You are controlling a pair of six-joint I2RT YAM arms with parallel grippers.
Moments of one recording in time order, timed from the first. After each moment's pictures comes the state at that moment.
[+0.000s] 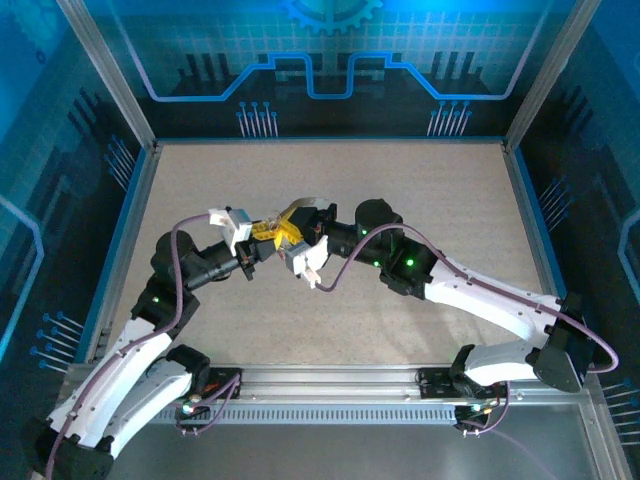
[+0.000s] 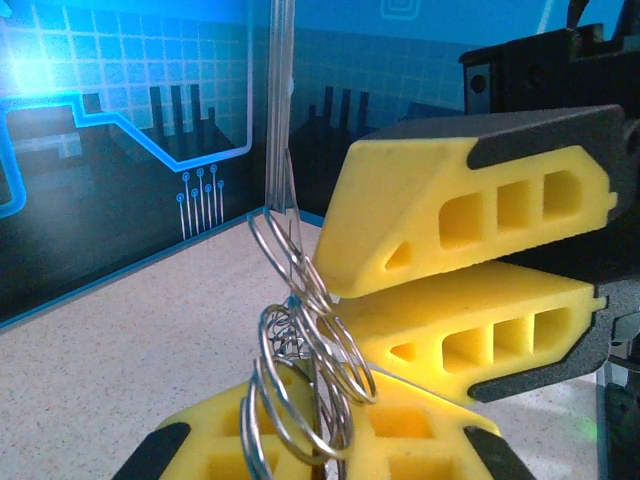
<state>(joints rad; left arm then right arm) -0.38 0.70 0.64 0.07 0.56 -0.08 0.95 1.30 1.09 0.13 -0.19 -1.33</state>
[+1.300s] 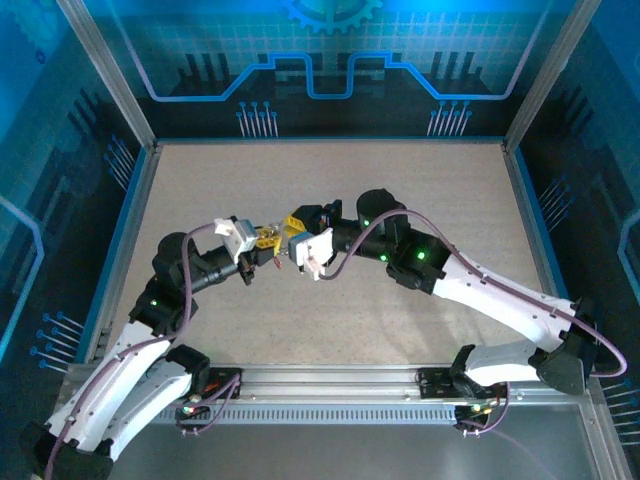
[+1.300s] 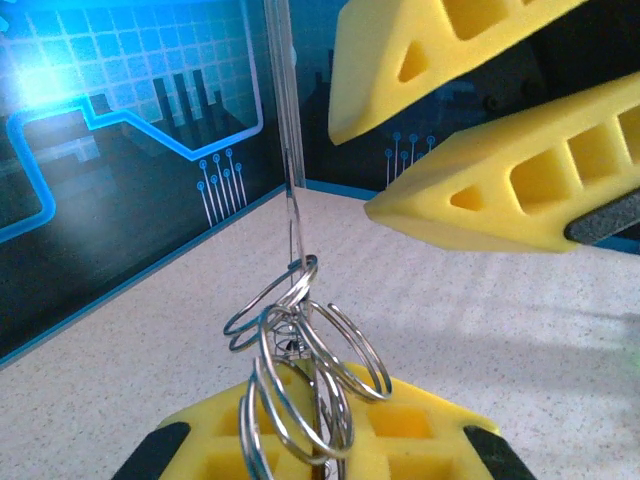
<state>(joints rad) -0.38 0.67 0.63 -0.03 0.55 0.13 0.95 1.29 1.22 -0.13 -0.20 -1.15</state>
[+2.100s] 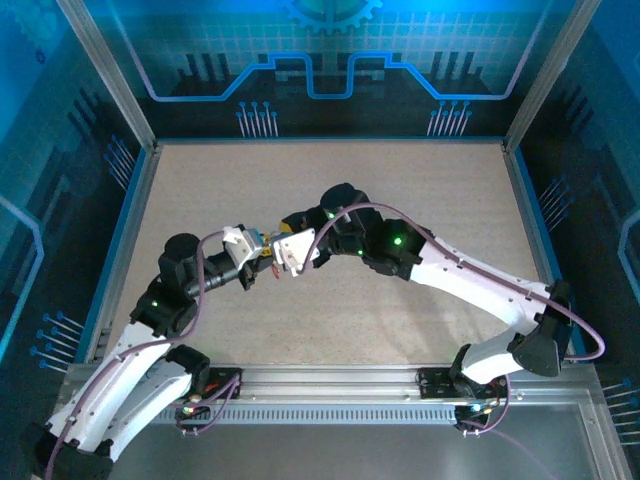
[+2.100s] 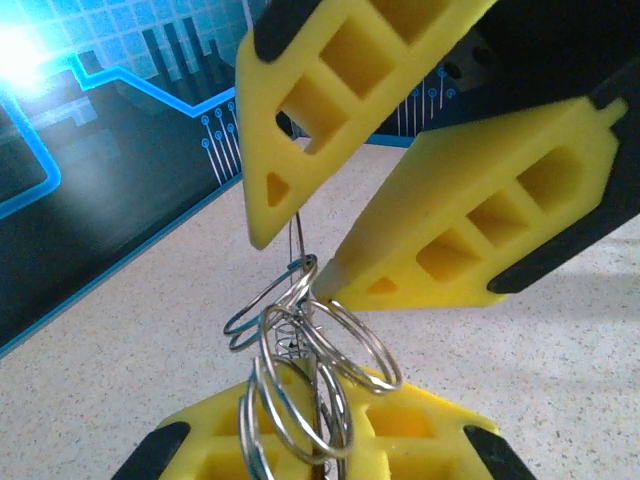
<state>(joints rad) -0.38 0.67 0.61 -0.14 0.52 0.27 0.98 1.44 1.40 -0.46 -0.09 -1.15</state>
